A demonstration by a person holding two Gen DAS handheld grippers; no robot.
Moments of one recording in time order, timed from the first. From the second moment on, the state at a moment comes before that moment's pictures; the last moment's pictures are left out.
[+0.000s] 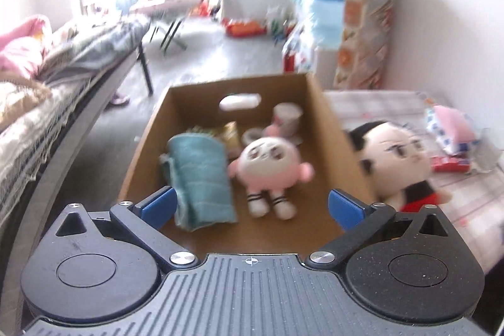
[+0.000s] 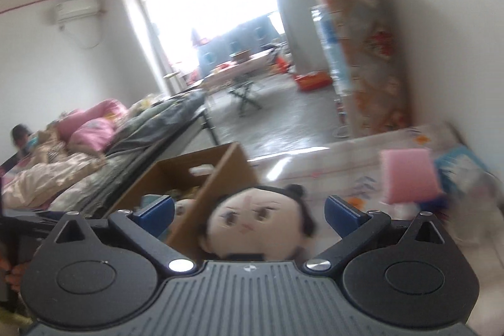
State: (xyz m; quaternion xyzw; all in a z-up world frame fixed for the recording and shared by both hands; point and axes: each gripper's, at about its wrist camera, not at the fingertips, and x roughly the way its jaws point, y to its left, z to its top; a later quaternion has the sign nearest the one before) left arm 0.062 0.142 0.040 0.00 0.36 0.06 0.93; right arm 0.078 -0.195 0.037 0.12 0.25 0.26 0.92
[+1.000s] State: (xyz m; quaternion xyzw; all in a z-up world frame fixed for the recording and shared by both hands) left arm 0.201 -0.078 0.030 -0.10 0.41 -0.16 0.89; right arm 0.064 -0.271 -0.054 0.13 0.25 0.15 0.95
